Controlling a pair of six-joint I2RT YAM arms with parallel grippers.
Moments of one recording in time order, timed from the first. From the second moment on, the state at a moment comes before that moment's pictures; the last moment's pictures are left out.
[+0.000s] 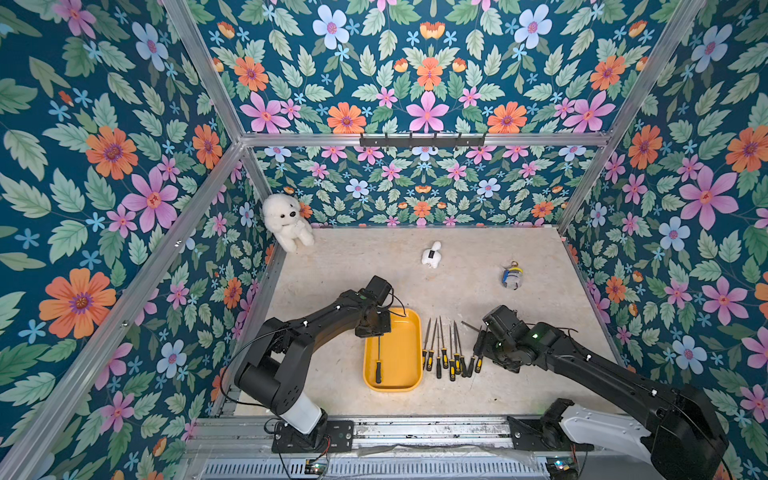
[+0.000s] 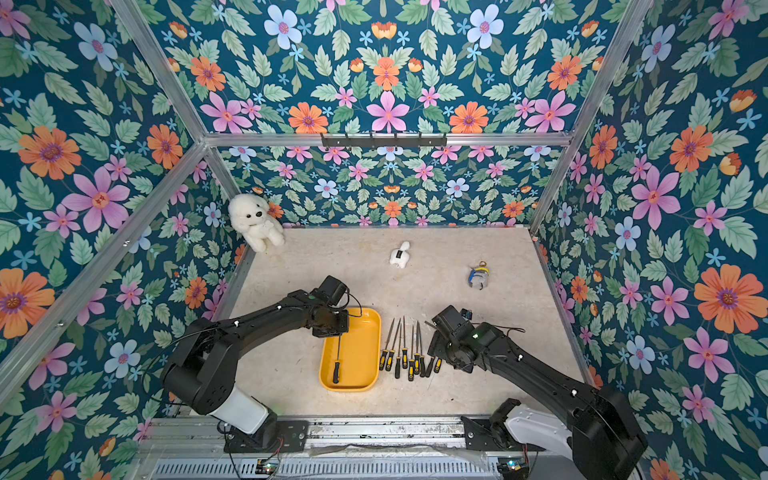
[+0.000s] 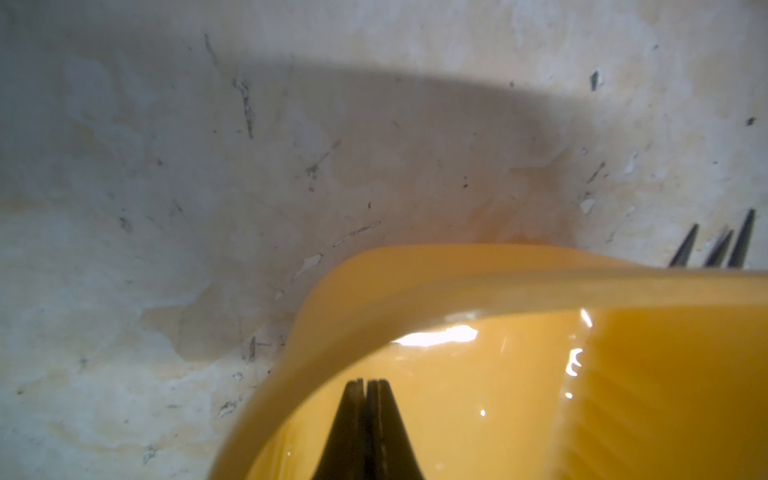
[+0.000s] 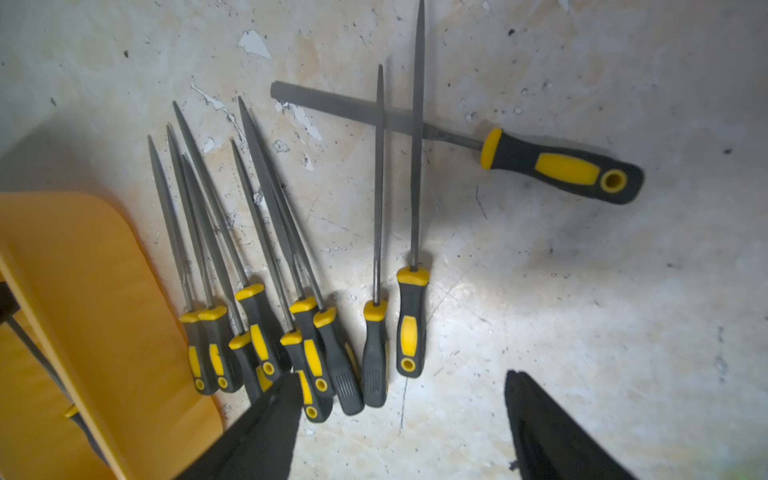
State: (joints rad) left arm -0.57 1.60 0.93 -0.62 0.03 -0.57; right arm 0.72 1.14 0.69 -0.77 0.02 1.04
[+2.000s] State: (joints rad) left arm -0.70 1.53 1.13 -0.29 0.44 -0.96; right arm 0.93 1.05 0.80 -0.76 -0.05 0.90
